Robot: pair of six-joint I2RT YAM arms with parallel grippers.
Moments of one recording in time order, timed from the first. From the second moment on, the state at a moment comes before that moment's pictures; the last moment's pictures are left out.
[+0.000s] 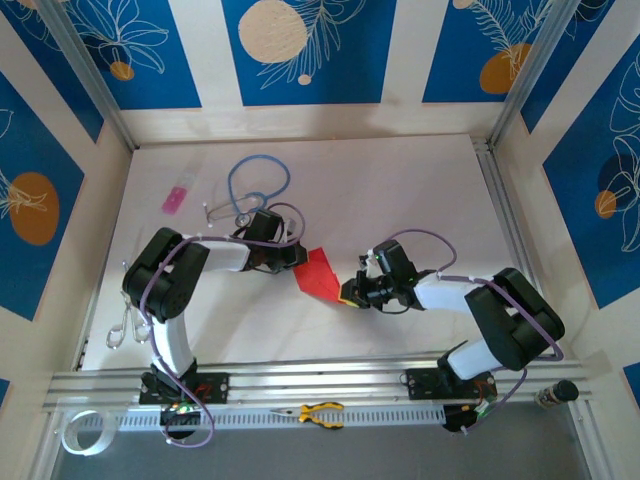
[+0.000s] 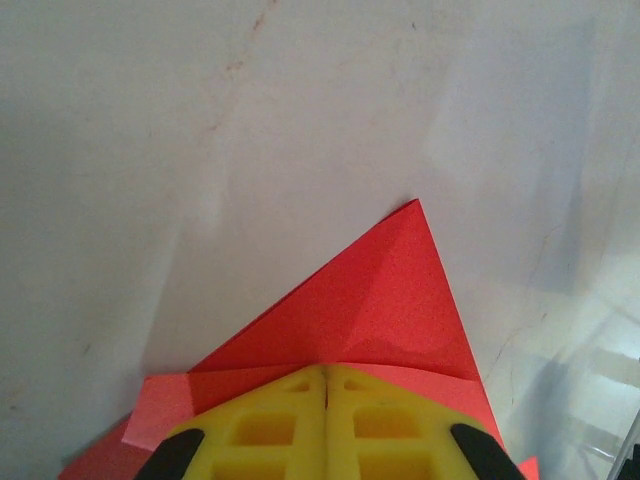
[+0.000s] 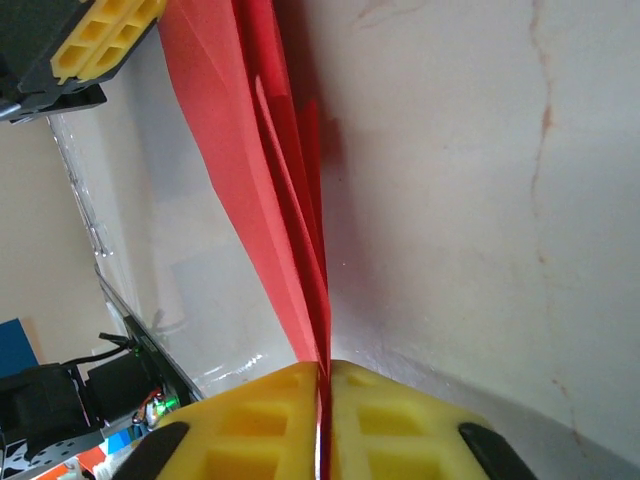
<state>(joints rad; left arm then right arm) -0.51 1.87 0.90 0.07 0.48 -0.72 0.54 1.46 0.47 0.08 -0.63 0.93</state>
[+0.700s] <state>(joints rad) -0.51 1.35 0.79 -0.04 0.32 -0.62 0.54 1.08 0.61 -0.36 -0.36 0.65</state>
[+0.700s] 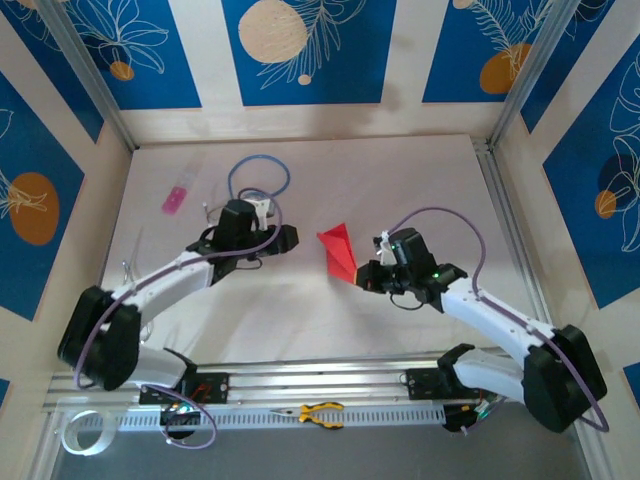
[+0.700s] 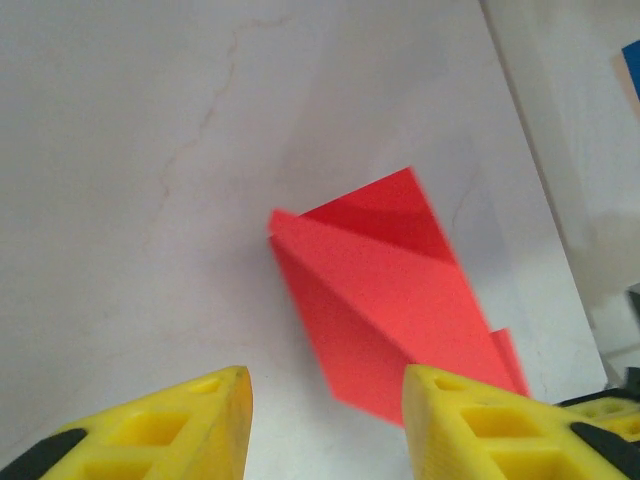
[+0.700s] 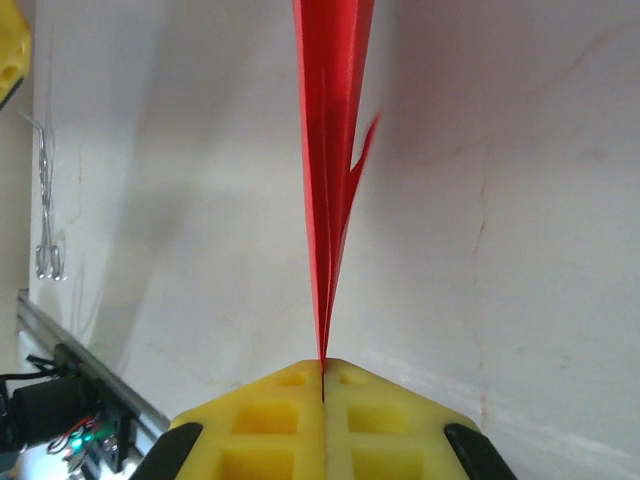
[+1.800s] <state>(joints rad) -0.47 0.90 0.59 -0.33 -0.32 -0.52 1.07 1.74 1.14 -0.96 0.71 0.32</state>
